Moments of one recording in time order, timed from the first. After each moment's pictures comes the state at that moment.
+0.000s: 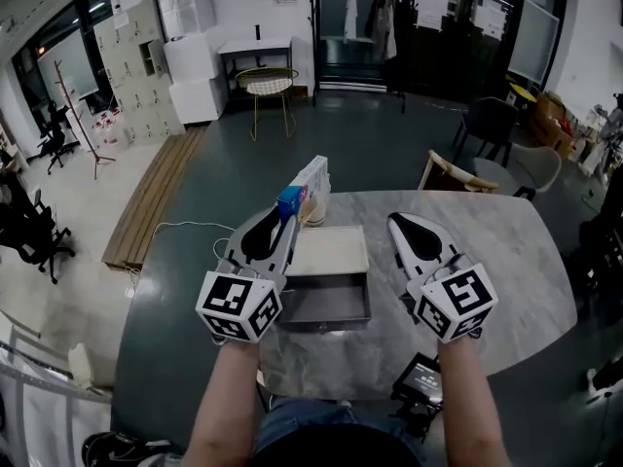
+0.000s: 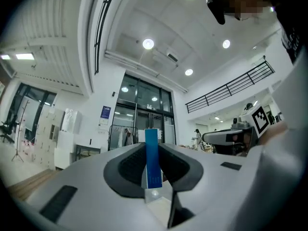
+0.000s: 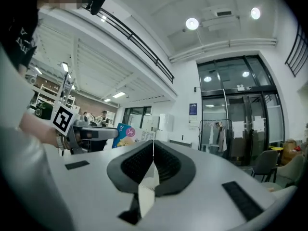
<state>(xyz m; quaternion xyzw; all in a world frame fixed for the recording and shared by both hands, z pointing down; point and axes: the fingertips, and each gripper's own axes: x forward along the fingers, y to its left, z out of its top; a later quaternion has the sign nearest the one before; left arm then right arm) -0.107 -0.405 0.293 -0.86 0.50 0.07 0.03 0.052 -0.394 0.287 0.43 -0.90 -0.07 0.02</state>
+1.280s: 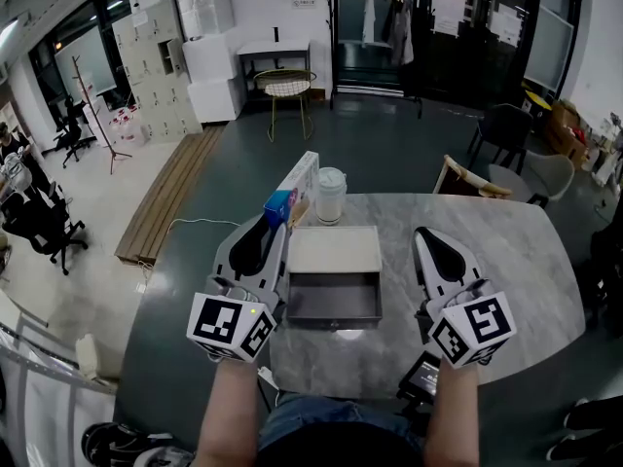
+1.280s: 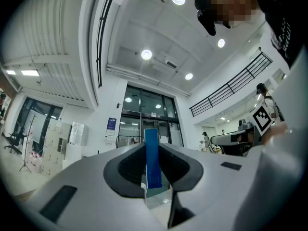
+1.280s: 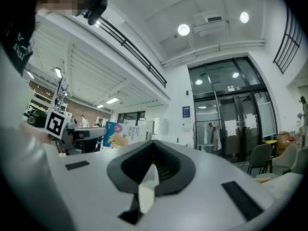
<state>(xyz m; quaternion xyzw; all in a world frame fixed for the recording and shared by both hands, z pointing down) -0.142 -0.357 0.270 -0.83 0.54 0.10 0.09 0.065 -0.358 0.280 0.46 -0.89 -0.05 -0.03</state>
